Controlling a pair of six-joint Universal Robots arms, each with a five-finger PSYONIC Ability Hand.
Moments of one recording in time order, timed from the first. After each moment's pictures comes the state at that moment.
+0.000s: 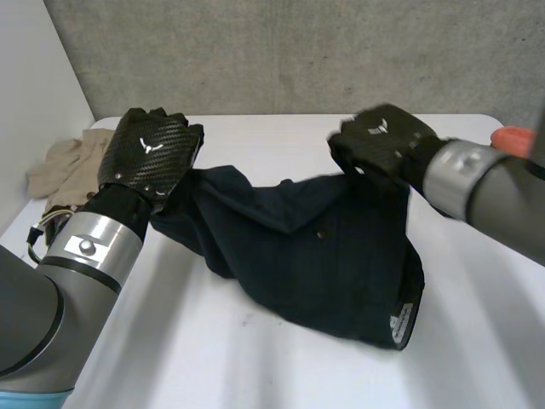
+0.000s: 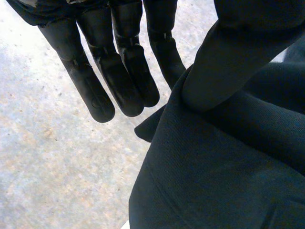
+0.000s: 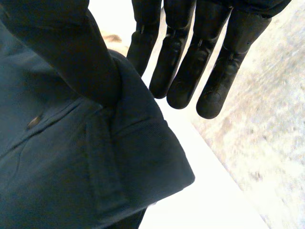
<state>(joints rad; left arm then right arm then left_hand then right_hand) 4.21 -1.59 -1.86 3.61 -1.52 3.55 1.98 -1.26 1.20 0.32 1.17 2.60 1.15 1.20 1.19 1.20 0.98 1.00 1.18 1.18 1.19 0.98</state>
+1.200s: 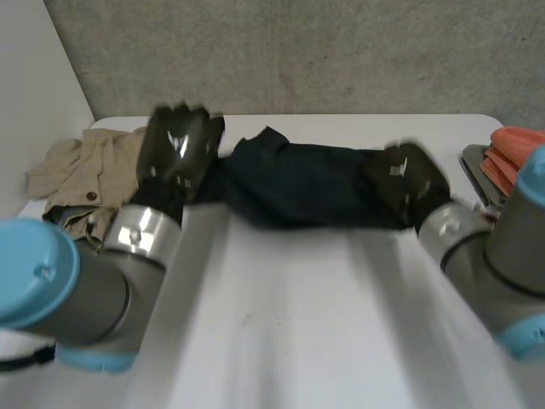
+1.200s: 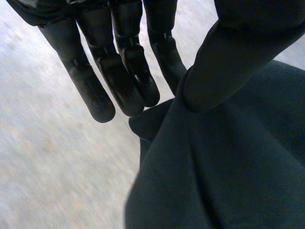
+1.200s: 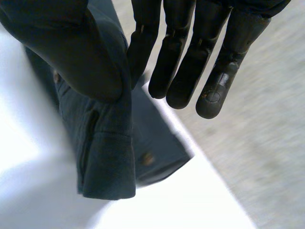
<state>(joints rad) 4.16 -1.81 -1.83 3.91 -1.57 3.45 1.98 -1.29 1.66 -0.21 1.39 2.56 1.15 1.20 1.20 1.20 0.98 1.00 1.18 1.19 1.19 1.00</state>
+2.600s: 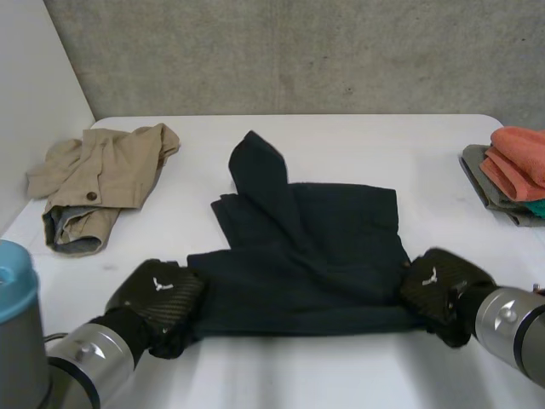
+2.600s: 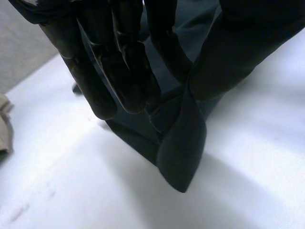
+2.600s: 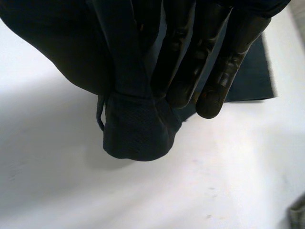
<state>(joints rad) 4.16 -1.61 -1.95 3.04 -1.57 3.50 1.87 -1.46 1.82 0.38 1.38 2.13 1.15 1.20 1.20 1.20 0.98 0.98 1.17 1.19 1.19 0.98</state>
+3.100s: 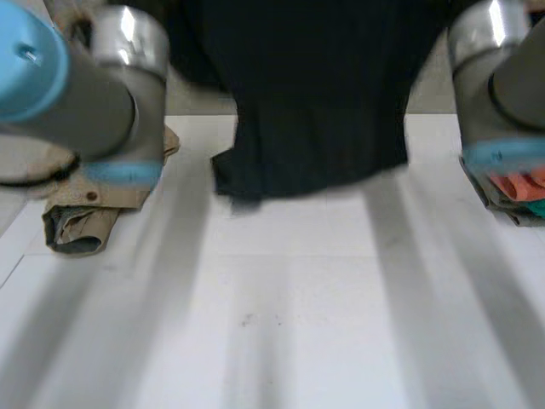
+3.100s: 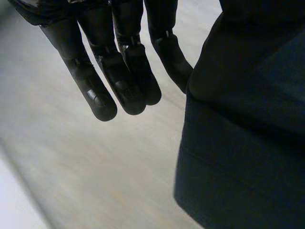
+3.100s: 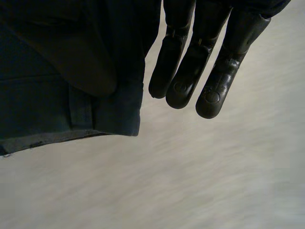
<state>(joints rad) 4.18 -2.04 -0.97 3.77 -1.68 3.82 1.98 -1.09 0.89 -0.40 1.60 2.19 1.15 1.20 1.20 1.20 0.98 0.98 1.18 1.19 1.19 0.99</state>
